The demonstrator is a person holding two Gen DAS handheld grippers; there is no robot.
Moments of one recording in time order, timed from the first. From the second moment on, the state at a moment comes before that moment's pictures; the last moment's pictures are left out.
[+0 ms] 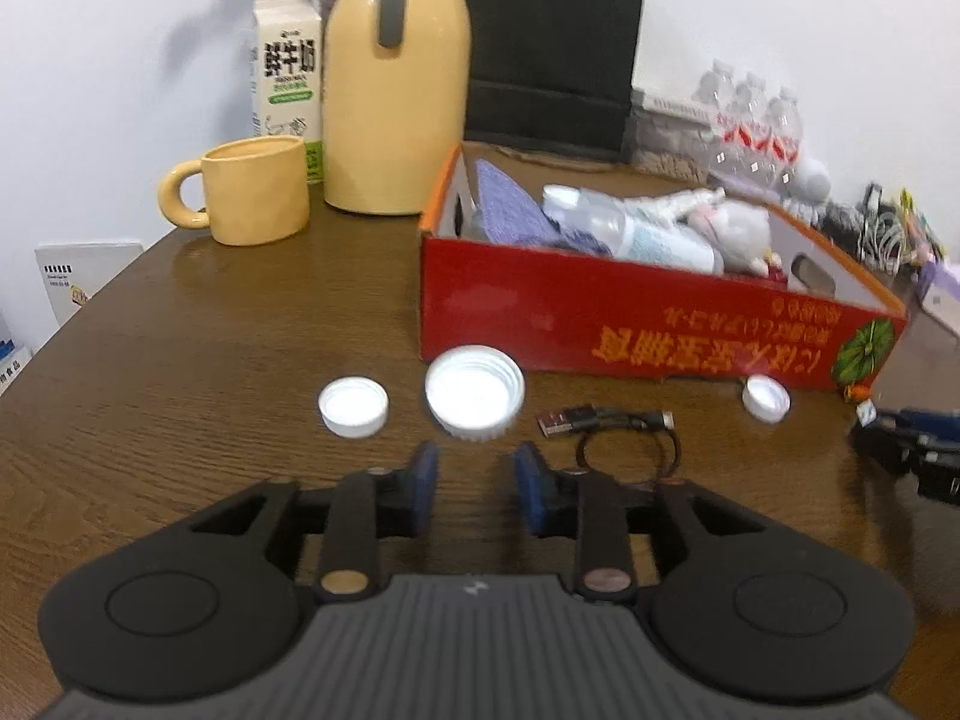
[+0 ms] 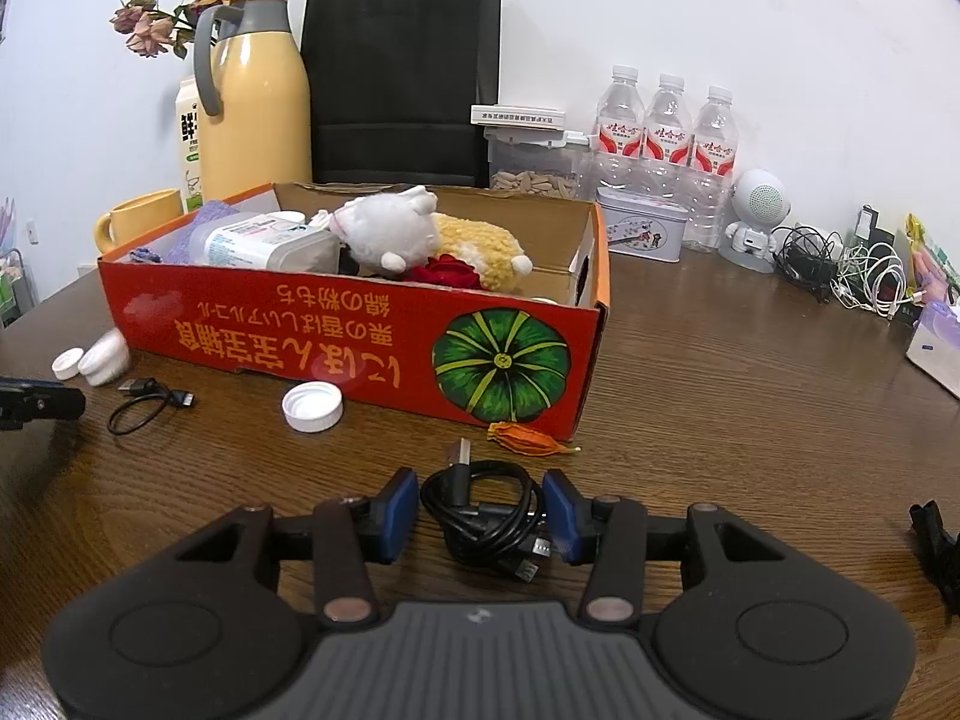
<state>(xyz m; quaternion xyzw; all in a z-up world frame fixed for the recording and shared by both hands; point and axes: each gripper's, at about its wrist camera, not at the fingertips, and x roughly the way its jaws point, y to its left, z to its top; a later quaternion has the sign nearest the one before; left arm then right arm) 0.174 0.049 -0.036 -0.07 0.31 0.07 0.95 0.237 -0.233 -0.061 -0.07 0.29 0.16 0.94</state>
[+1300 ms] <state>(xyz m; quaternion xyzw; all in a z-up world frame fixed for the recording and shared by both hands) 0.183 0.068 -0.002 -0.05 0.25 0.10 0.96 0.210 -0.226 -0.036 -0.07 0.21 0.17 0.96</state>
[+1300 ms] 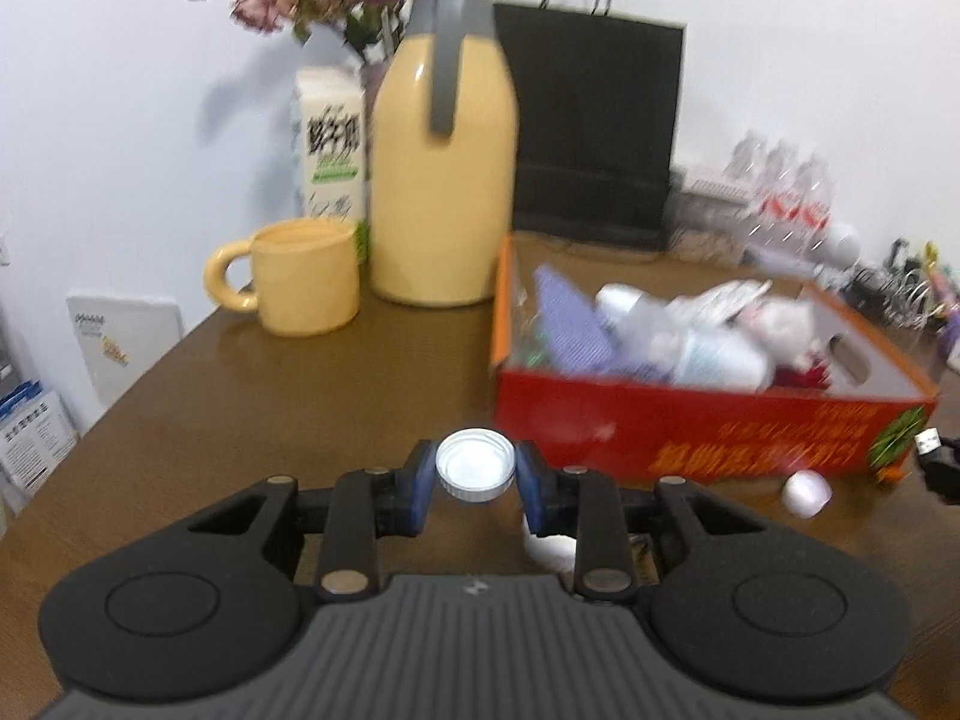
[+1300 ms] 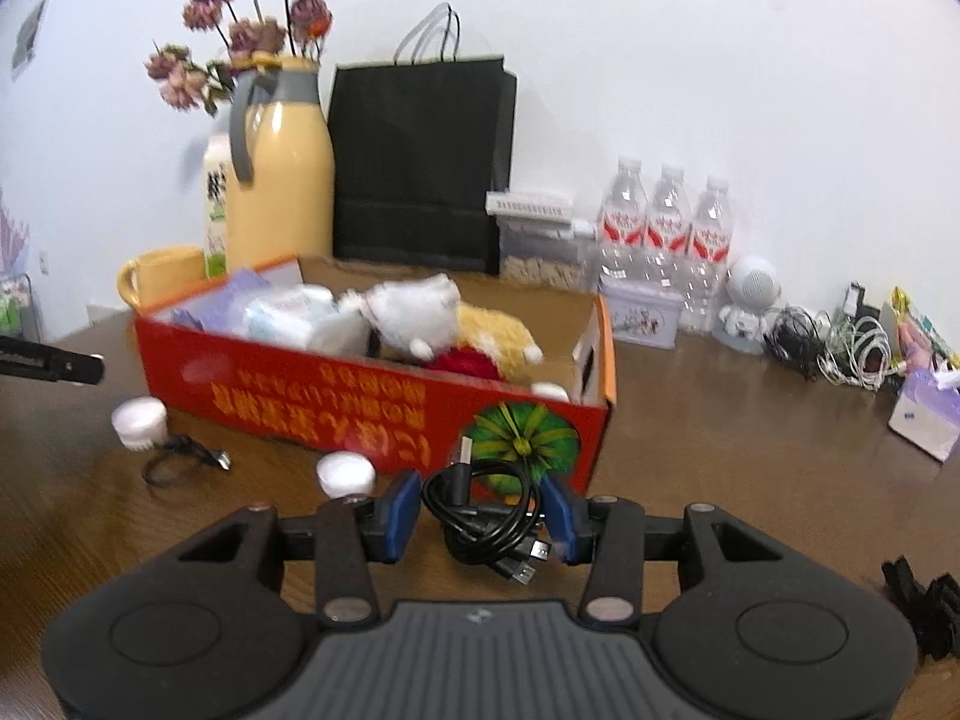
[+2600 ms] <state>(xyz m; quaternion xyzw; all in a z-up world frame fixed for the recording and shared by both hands) 0.301 0.015 0.025 -0.04 0.20 0.06 0.98 0.300 -0.189 -0.014 -0.03 0.19 0.18 0.96</state>
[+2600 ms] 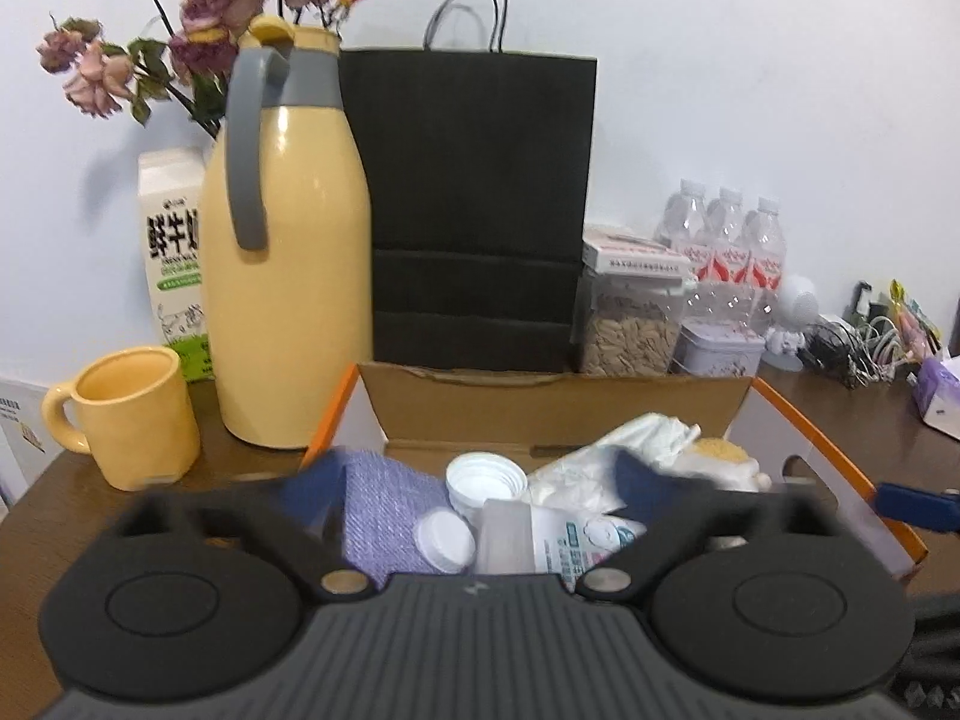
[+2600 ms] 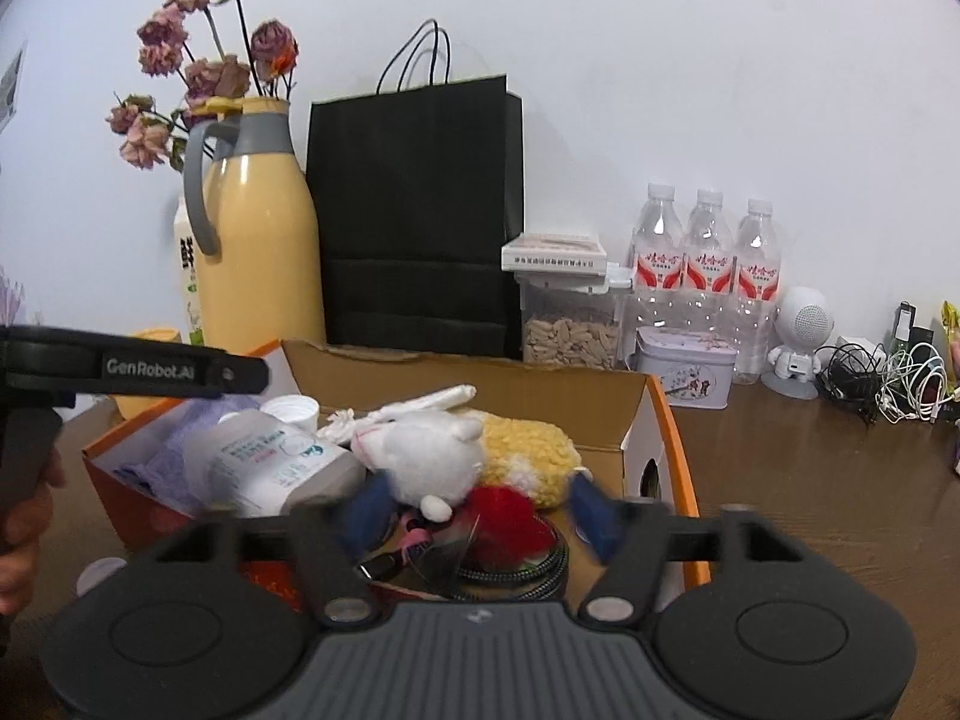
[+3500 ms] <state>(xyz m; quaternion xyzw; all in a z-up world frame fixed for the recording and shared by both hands) 0.259 0.022 0.040 -0.05 0.18 0.06 0.98 0.269 -0.201 0.001 -0.02 0.15 0.17 0.97</state>
